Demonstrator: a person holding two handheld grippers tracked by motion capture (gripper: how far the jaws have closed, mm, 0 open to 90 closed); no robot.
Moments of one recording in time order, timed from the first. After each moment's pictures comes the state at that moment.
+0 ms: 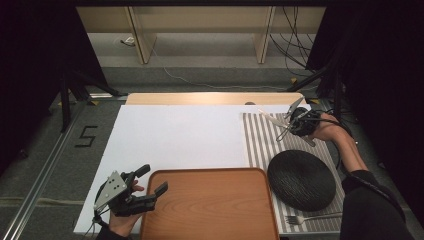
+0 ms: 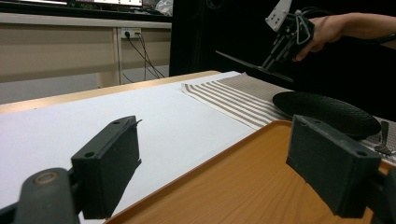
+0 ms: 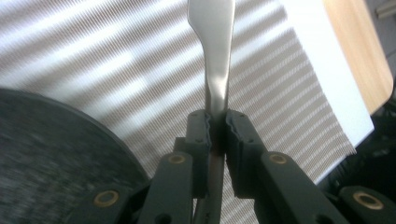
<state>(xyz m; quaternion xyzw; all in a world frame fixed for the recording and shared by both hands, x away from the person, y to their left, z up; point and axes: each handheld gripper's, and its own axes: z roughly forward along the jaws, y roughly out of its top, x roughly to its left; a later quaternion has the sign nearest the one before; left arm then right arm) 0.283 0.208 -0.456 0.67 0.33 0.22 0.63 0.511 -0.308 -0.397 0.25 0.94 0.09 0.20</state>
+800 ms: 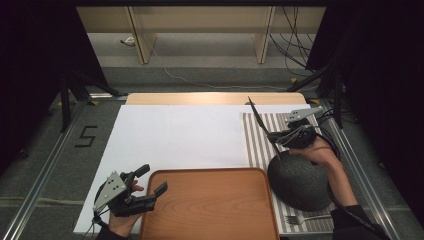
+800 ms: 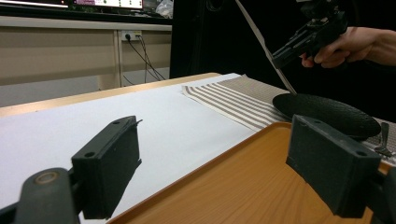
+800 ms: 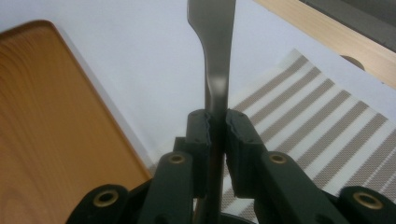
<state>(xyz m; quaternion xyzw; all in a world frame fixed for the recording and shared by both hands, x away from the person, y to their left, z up) 0.282 0.208 -0.455 0.67 0.33 0.23 0.63 0.445 -0.280 -0.390 0.30 0.86 0.39 0.12</state>
